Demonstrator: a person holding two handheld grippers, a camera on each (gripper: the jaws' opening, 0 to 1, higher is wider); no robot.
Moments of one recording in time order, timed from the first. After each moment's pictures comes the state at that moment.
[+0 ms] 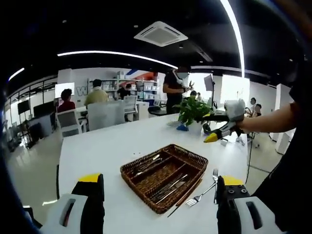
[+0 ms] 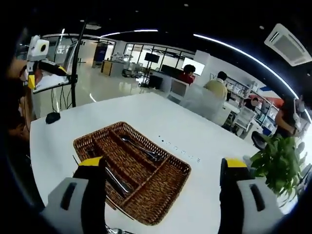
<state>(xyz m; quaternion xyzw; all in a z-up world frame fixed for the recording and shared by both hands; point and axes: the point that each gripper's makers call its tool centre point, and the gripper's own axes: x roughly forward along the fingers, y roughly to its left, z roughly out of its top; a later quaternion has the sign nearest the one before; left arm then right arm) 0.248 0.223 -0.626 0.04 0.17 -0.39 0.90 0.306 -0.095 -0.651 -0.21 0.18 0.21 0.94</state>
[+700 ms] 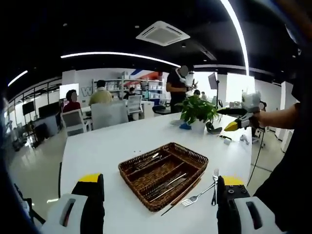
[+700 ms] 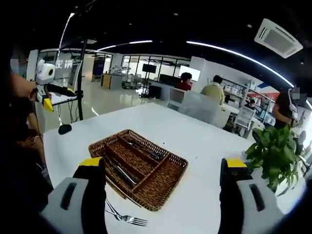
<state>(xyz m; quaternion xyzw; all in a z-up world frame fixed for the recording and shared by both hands) 0.221 0.204 -0.636 0.06 0.18 -0.35 0.92 0.247 -0.129 -0.617 -0.15 0.15 0.25 0.95</state>
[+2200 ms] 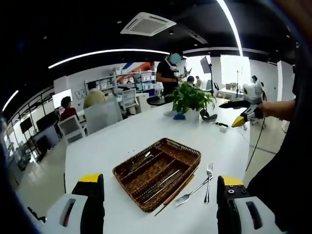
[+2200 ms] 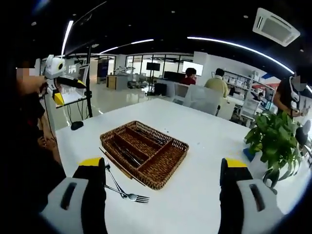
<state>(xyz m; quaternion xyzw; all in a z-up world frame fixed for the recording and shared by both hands) 0.202 0.139 -0.602 0.15 0.20 -0.37 0.89 0.200 -0.182 -0.630 -0.12 0.17 0.26 0.94</state>
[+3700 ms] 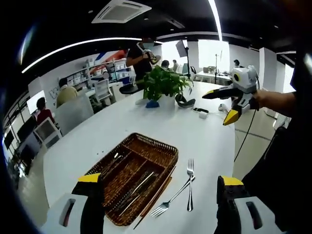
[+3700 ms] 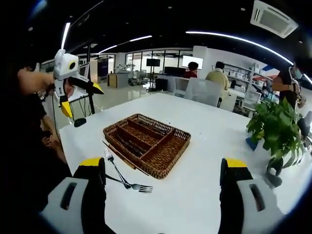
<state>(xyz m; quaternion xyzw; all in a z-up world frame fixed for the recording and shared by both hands) 0.199 0.035 -0.649 0.19 0.25 -0.46 0.83 0.182 -0.195 -0.652 -0.10 0.20 0.26 0.94</state>
